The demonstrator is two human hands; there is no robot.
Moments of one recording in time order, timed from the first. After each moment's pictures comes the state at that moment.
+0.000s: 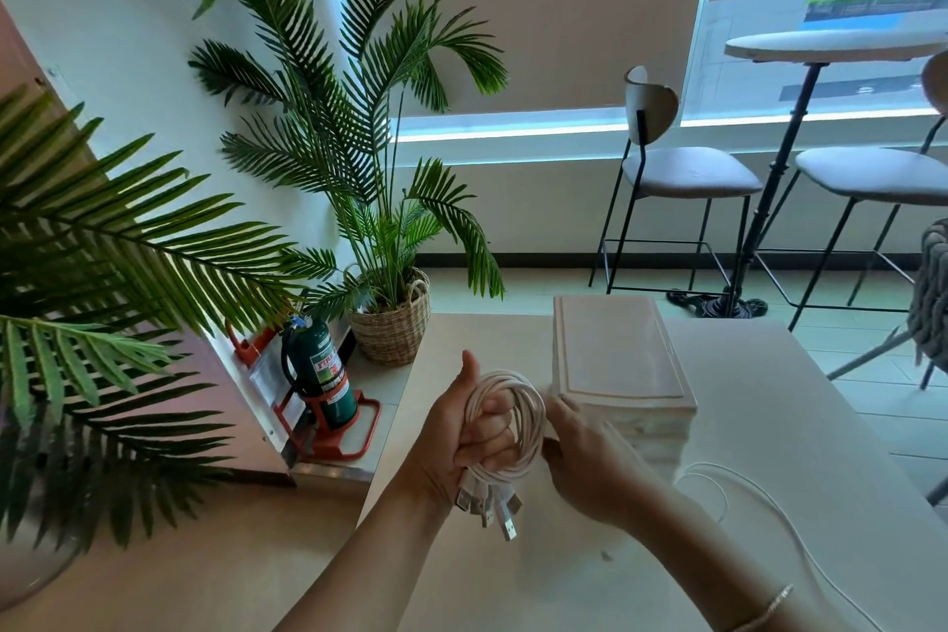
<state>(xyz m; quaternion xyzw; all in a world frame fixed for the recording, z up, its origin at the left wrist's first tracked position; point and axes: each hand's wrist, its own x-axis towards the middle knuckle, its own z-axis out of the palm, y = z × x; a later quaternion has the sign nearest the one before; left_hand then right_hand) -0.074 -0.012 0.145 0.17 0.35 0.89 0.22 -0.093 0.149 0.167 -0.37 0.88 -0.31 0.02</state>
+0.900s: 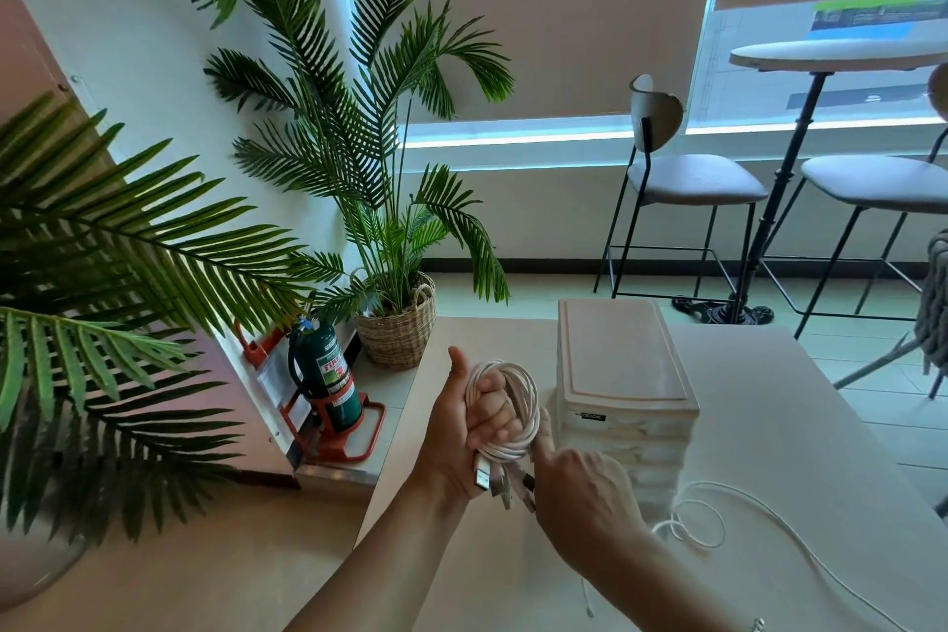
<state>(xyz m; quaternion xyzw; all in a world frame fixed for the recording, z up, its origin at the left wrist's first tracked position) -0.065 0.007 0.161 -0.03 0.32 0.95 -0.02 -0.052 0.138 0.176 -0.30 0.95 -0.04 -0.05</state>
